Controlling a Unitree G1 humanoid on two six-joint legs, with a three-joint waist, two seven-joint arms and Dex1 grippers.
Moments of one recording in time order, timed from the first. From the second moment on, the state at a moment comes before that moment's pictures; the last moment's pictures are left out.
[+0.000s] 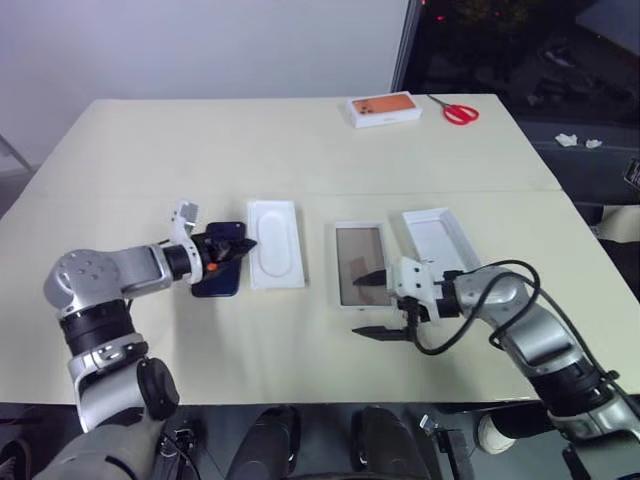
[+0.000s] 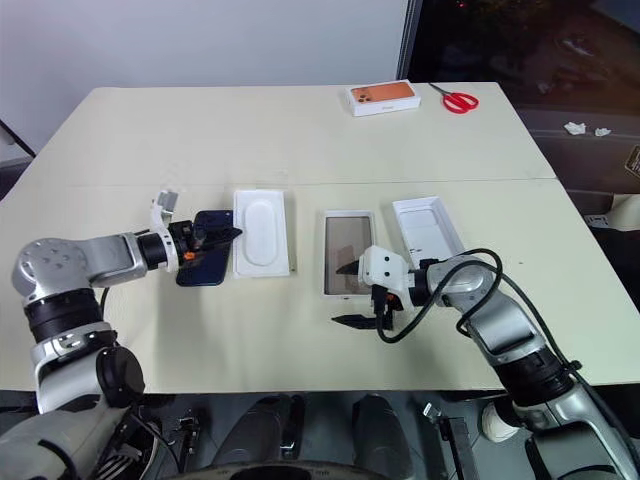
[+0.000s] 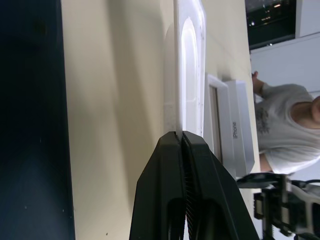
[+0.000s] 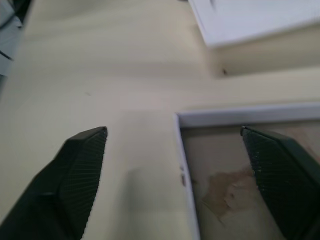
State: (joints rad) left arm -0.68 0.39 0.61 0.22 -0.84 1.59 -0.31; right arm -0.36 -0.69 0.27 -0.14 0.21 0.29 1.12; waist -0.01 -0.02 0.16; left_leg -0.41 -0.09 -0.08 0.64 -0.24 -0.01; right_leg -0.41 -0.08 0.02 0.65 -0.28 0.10
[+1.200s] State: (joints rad) left arm -0.74 0.33 0.68 0.16 -0.84 1.59 -0.28; right arm -0.57 -0.38 0.42 0.20 0.02 0.10 1.07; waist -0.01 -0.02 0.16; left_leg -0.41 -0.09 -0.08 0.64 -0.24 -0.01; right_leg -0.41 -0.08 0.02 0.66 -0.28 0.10
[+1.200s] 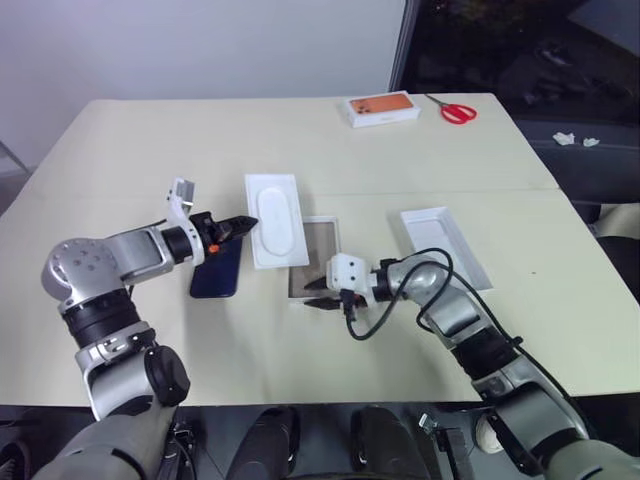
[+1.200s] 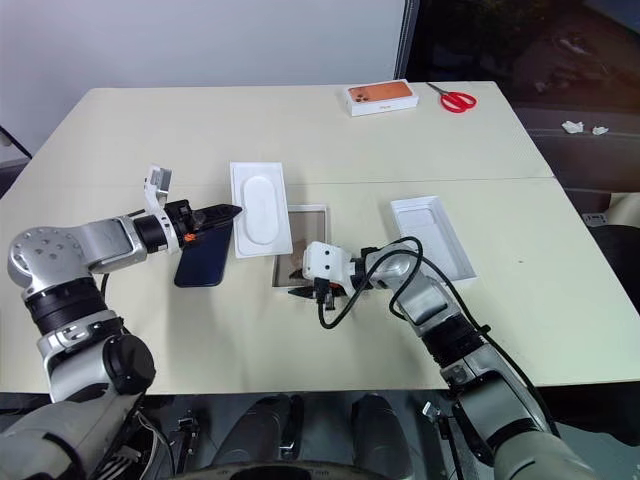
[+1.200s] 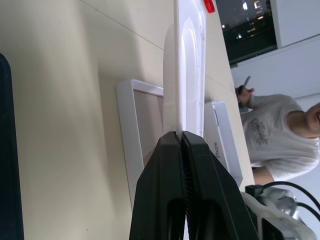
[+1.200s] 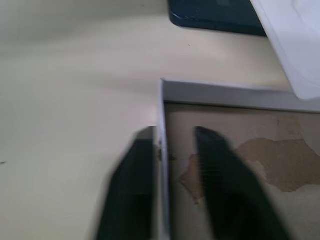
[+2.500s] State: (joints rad) left arm -0.67 0.12 0.60 0.10 -0.80 1.58 -0.19; right arm -0.48 -0.64 0.11 0.05 0.24 0.25 1.13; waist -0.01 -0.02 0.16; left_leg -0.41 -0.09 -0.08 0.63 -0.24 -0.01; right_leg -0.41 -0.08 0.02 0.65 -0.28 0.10
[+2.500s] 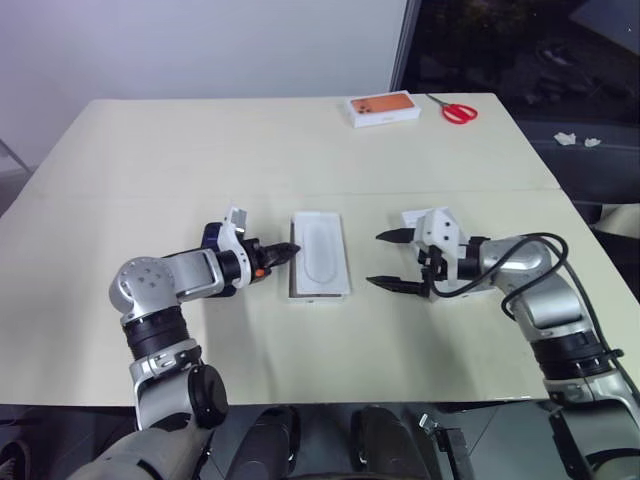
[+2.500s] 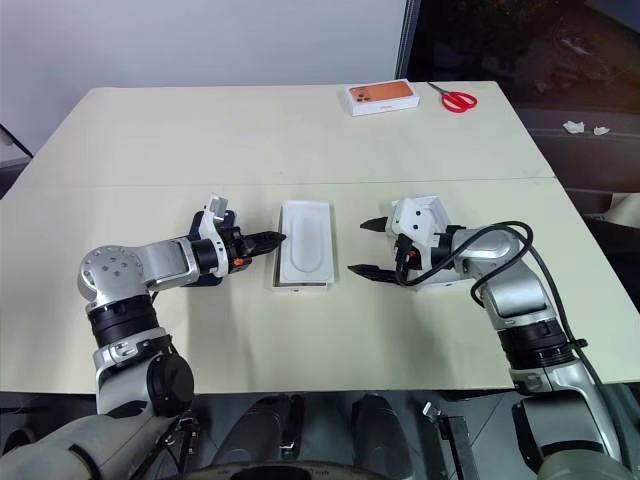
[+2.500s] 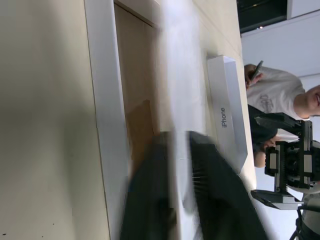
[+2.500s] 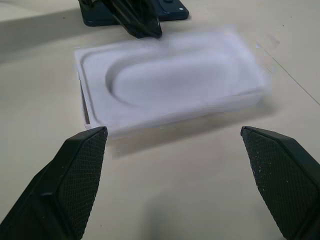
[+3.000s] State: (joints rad) left arm -0.68 0.27 0.54 0.02 -0.82 1.50 -0.31; right arm -0.52 -0.59 0.13 0.06 0.22 0.26 1.10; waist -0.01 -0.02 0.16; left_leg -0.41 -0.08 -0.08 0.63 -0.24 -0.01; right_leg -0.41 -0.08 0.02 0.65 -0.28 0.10
